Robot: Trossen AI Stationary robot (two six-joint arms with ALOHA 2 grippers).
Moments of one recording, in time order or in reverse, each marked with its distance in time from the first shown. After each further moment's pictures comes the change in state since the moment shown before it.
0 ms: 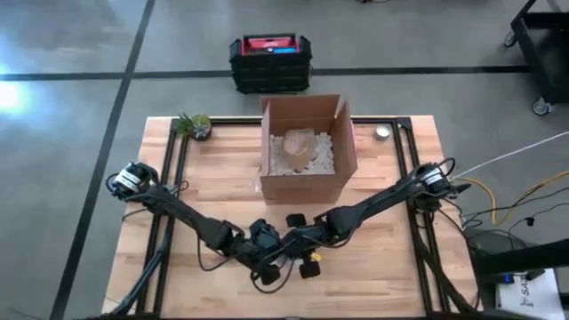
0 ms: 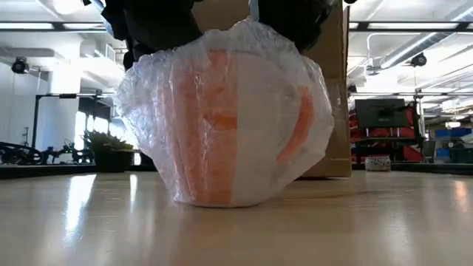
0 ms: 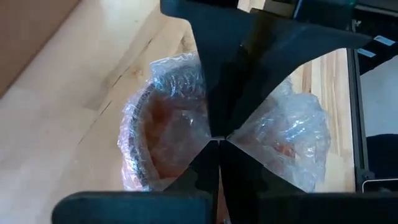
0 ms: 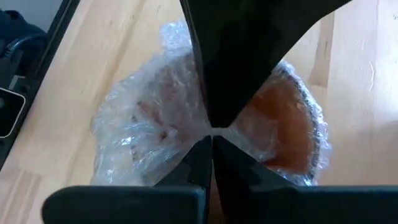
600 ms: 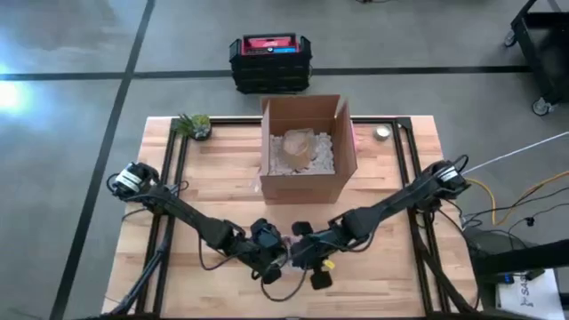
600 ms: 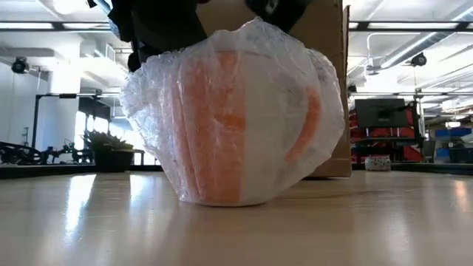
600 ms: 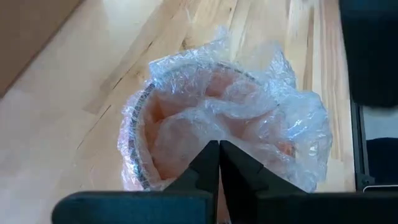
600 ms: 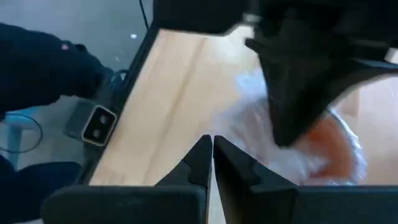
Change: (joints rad) left arm 0.002 0.001 0.000 0.014 0.002 0.000; right arm 0.088 -0.104 -0.005 0.013 0.004 0.062
